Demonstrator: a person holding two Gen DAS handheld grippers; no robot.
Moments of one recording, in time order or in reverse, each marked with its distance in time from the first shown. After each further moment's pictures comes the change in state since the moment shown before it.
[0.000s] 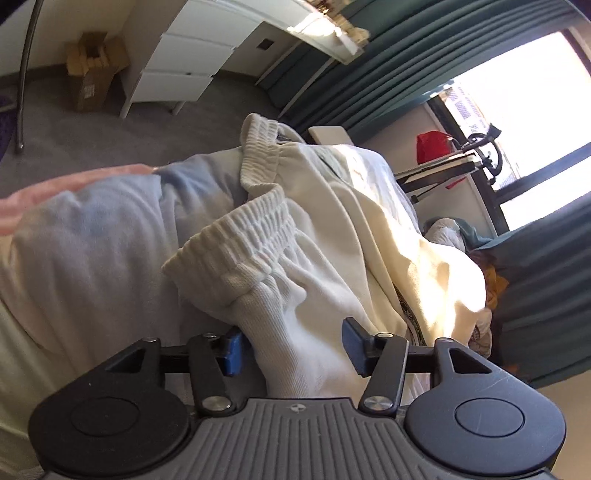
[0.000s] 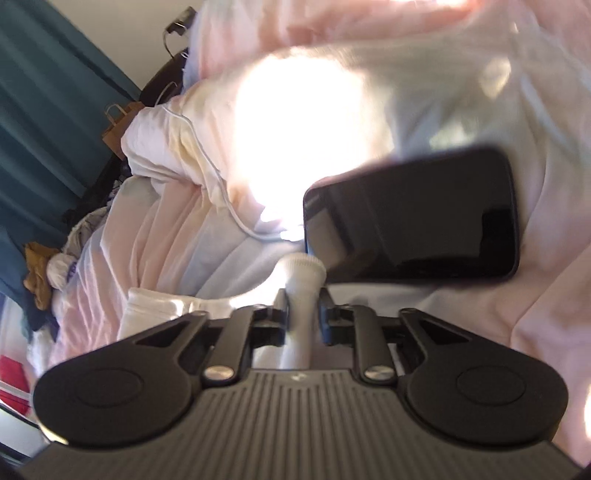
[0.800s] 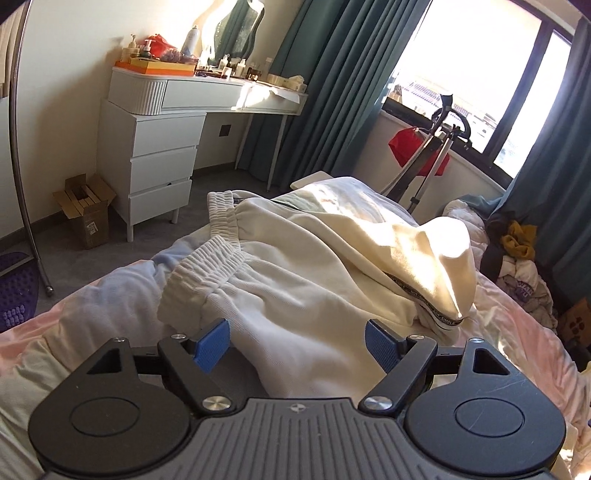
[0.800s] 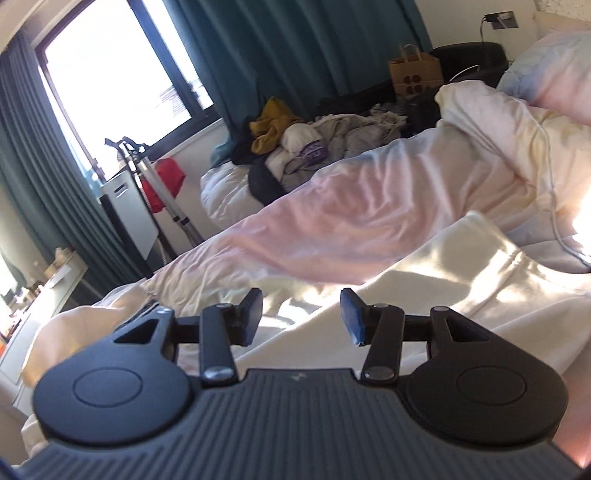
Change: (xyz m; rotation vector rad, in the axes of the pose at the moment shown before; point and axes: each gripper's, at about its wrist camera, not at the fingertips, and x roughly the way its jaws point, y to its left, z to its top) left arm -0.028 -0.099 -0.069 0.389 -0.215 0.172; right arm -0.136 0.156 -0.101 -0.652 0.171 0.637
